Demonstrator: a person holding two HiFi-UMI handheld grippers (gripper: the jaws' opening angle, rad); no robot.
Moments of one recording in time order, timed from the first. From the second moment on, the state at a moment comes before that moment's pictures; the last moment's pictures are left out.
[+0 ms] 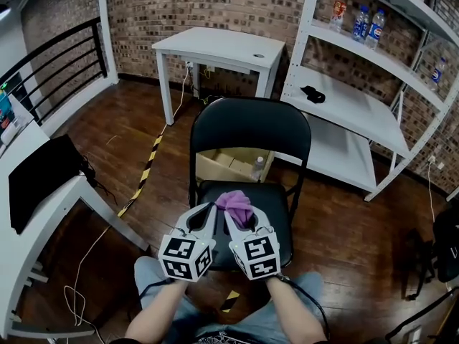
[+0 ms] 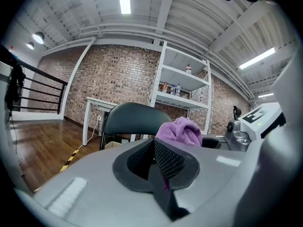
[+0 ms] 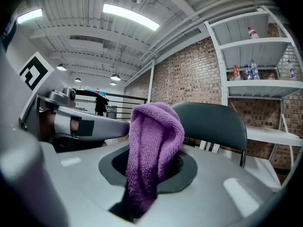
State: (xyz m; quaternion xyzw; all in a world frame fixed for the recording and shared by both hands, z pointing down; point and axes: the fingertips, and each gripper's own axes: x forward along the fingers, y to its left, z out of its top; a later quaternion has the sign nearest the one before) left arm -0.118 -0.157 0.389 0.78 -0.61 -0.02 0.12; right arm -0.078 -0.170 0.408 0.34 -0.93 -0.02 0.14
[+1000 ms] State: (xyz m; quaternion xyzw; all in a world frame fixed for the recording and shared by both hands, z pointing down) left arm -0.190 -0.238 0.424 0.76 -0.63 -0.01 0.16; right arm -0.179 -0.305 0.526 0.25 -0.91 -0.10 0.31
